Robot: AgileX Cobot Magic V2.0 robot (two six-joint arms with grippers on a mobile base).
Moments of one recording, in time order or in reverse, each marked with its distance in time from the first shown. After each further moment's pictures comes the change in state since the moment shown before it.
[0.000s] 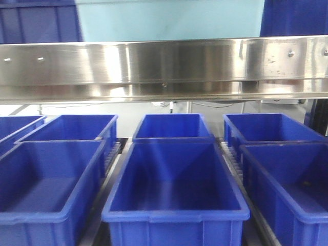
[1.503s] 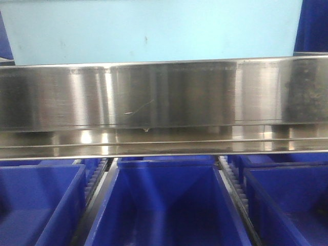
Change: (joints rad) left arm 0.000 0.000 0.000 0.000 -0.002 0.000; right arm 0.000 0.000 0.000 0.002 0.000 0.000
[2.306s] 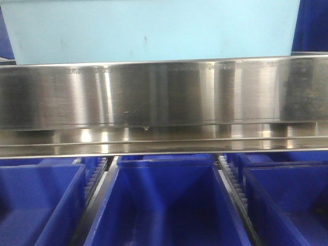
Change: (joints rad) left arm 0.000 0.000 0.000 0.000 0.000 0.000; right arm 0.000 0.000 0.000 0.000 0.000 0.000
